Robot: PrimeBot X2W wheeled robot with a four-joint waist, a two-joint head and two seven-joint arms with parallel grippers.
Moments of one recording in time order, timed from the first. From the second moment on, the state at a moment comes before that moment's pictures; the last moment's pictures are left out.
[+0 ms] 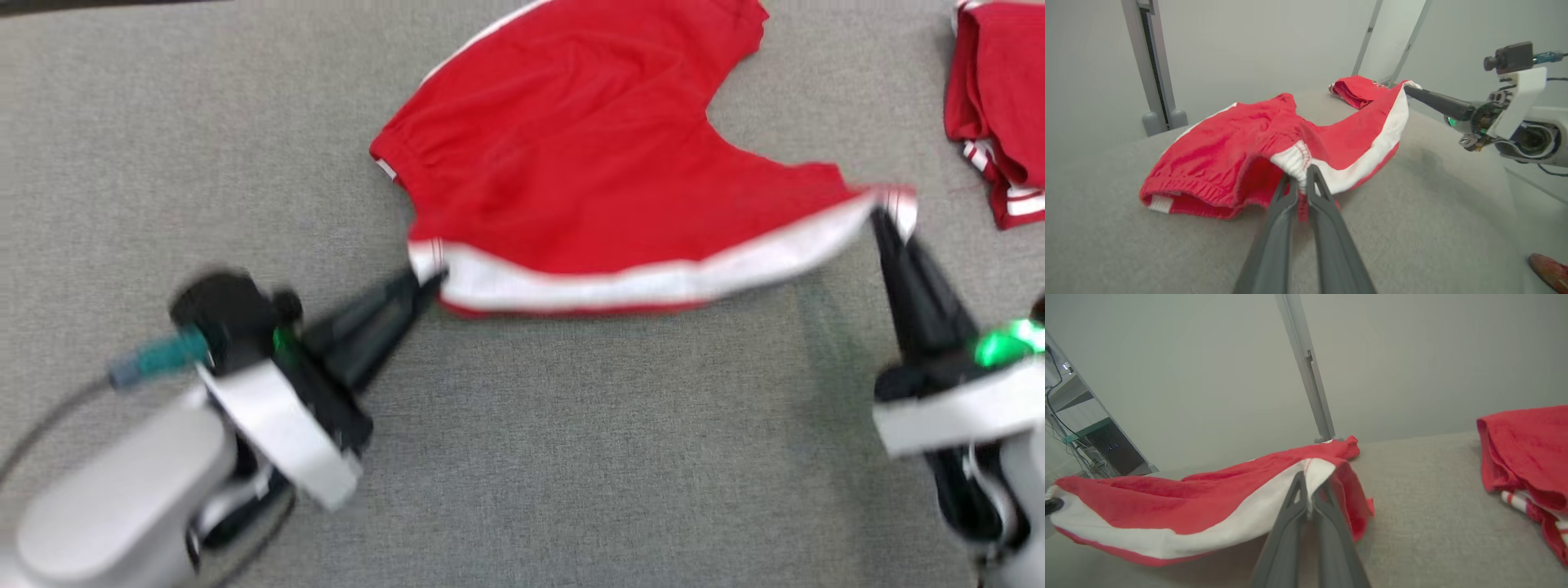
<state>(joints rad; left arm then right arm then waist) -0.81 0.67 -1.03 0.01 -0.96 -0.13 -0.26 -0.45 -0.48 0.39 0.14 0.73 0.13 -0.26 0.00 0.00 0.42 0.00</state>
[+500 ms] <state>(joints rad) -0.18 0.71 -0.90 -0.06 -0.73 -0.12 -0.26 0.28 -0.44 0.17 -0.30 0.82 0.13 0.14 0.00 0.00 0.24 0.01</state>
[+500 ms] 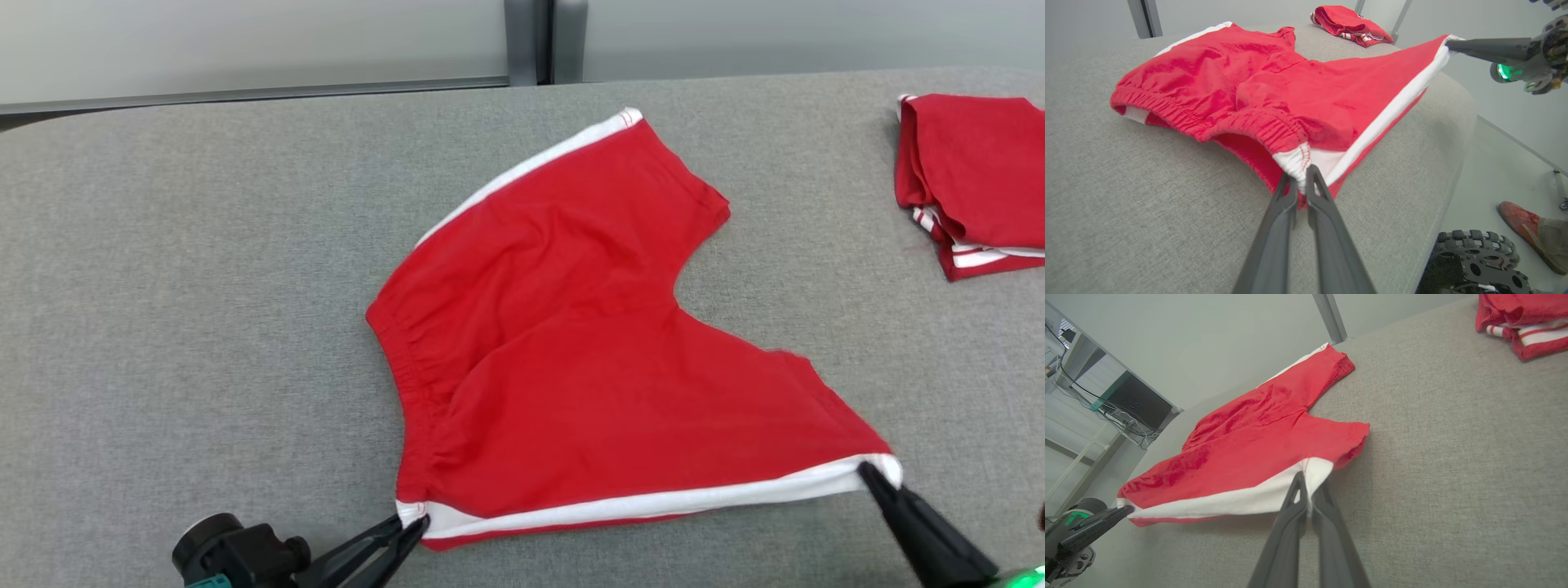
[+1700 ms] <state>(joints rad) -0.78 0.50 -0.98 0.17 -1.40 -0.13 -0.14 -0.74 -0.53 0.20 0.10 0.82 0.13 0.67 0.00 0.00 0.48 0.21</state>
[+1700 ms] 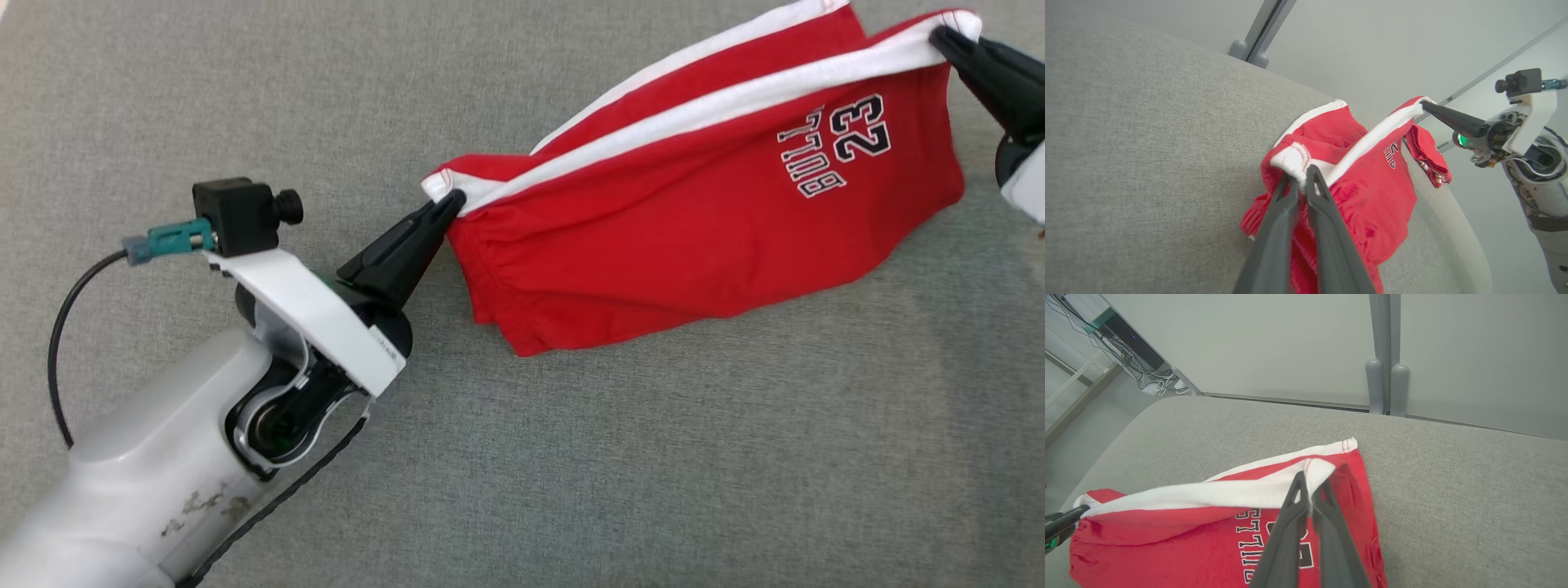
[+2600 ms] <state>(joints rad) -0.60 0.41 -0.68 0.16 -0.97 -0.01 -0.26 -0.75 -0.59 0.32 0.31 0.82 0.13 0.34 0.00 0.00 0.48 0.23</state>
